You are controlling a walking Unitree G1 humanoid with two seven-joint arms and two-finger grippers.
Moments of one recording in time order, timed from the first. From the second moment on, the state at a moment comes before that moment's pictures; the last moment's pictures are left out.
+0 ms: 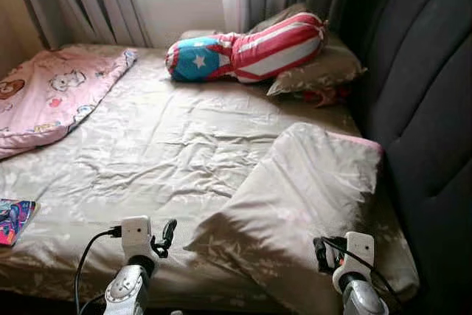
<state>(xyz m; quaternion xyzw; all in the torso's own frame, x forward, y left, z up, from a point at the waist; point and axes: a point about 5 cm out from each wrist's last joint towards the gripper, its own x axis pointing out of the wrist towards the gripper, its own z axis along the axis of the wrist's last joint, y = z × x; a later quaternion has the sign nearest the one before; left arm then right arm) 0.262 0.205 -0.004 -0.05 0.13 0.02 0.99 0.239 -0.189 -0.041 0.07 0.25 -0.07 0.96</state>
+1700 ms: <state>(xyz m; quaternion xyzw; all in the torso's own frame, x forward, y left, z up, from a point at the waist) 0.268 0.211 0.008 -0.04 0.11 0.02 0.99 0.266 -0.173 -0.025 0.06 0.25 -0.01 0.97</state>
